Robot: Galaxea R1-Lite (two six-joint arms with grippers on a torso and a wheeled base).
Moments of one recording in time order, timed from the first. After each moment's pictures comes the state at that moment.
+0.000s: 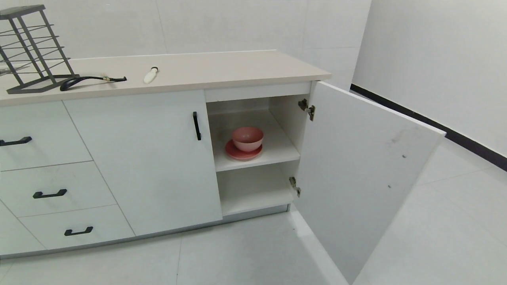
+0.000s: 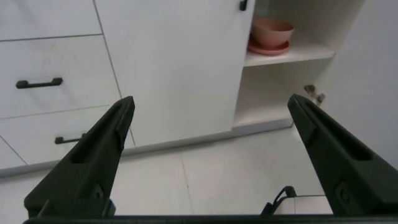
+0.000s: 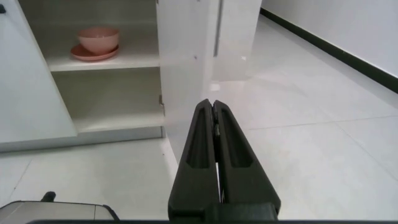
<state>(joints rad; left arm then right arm) 0.00 0.00 0.00 0.00 -0.04 -0.01 0.00 0.00 0.00 -0.01 0.04 -0.06</state>
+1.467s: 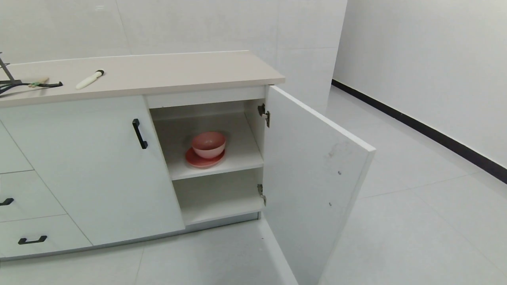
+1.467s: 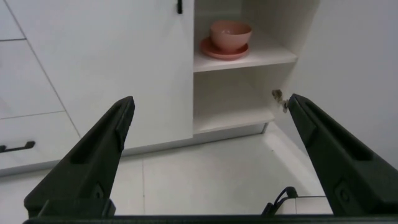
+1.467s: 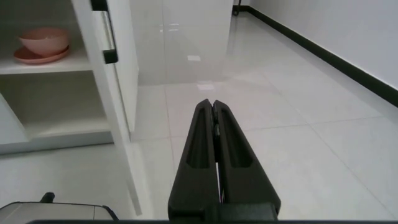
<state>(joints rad) 0.00 0.00 0.00 0.00 -0.03 -0.01 0.00 0.00 0.00 0.00 0.04 -0.06</state>
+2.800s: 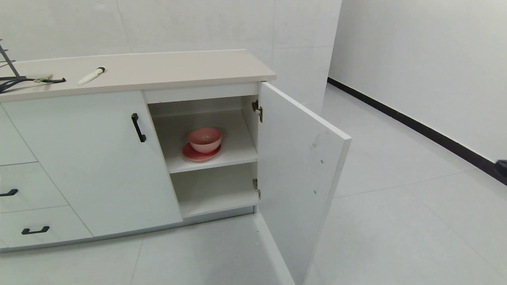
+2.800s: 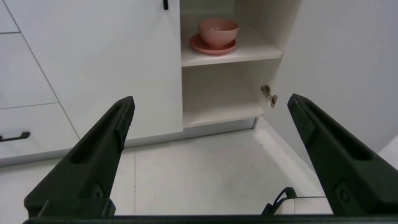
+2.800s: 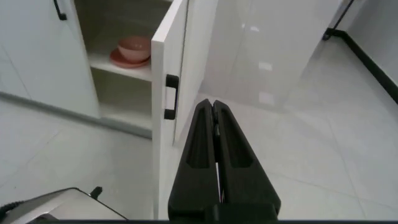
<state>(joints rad) 0.00 0.00 0.00 0.00 -0.03 -0.02 0.08 0.86 -0.51 -0.26 0.38 -0.20</state>
